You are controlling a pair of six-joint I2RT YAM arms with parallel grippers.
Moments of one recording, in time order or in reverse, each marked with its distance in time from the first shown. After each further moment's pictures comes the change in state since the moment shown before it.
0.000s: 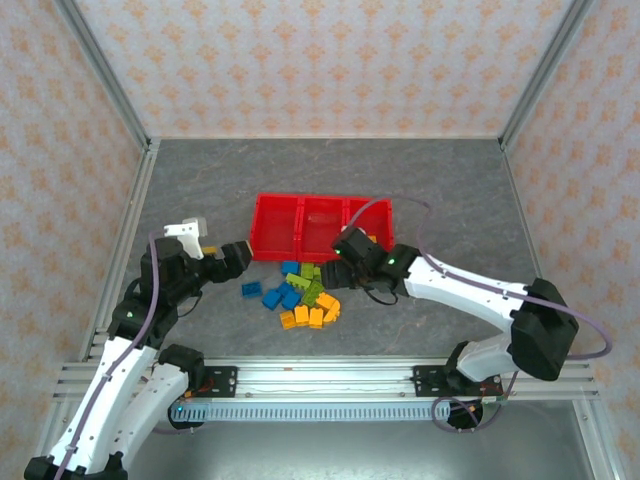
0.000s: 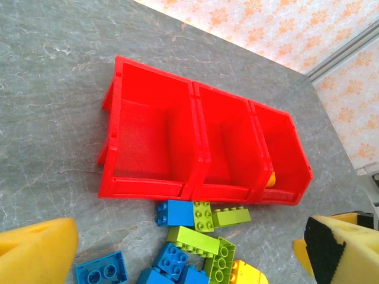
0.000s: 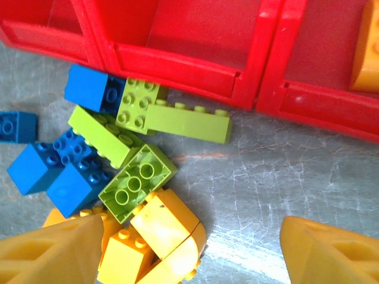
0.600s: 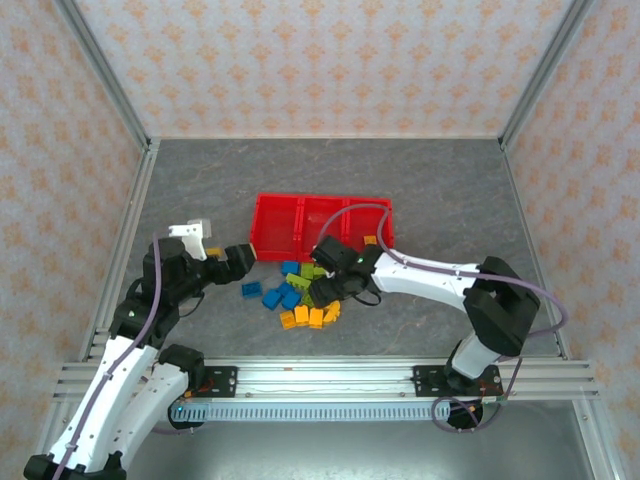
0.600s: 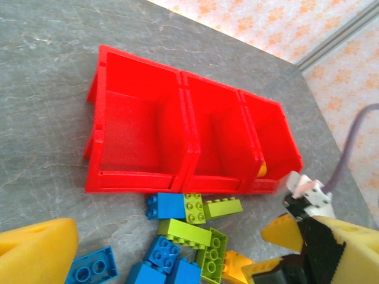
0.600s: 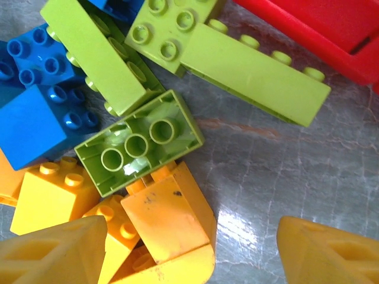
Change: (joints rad) left arm -0.012 -0.015 -0.014 0.013 0.044 0.003; right arm 0.043 0.222 0.079 -0.033 -0.089 -0.232
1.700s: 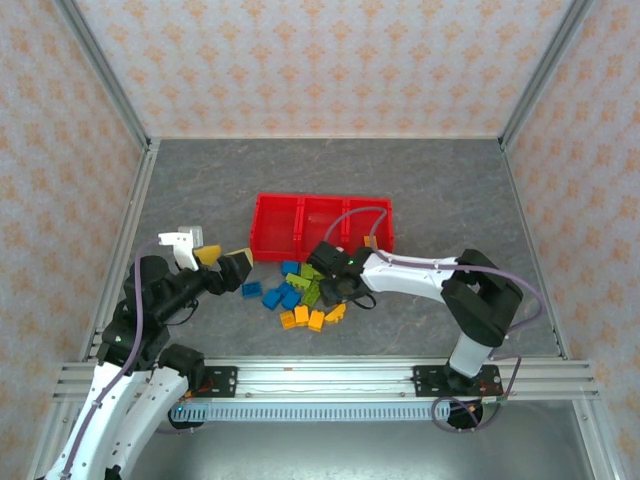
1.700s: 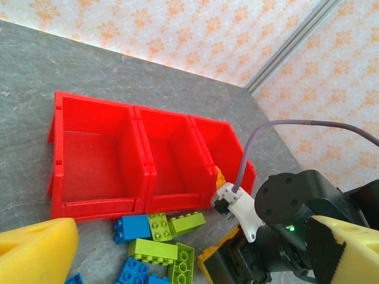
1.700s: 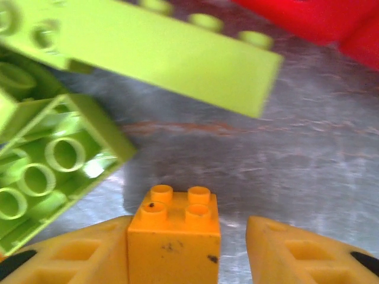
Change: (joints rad) left arm -0.027 -0.152 -0.004 0.032 0.044 0.025; right arm -0.013 0.079 -0.024 -0.010 0.113 0.149
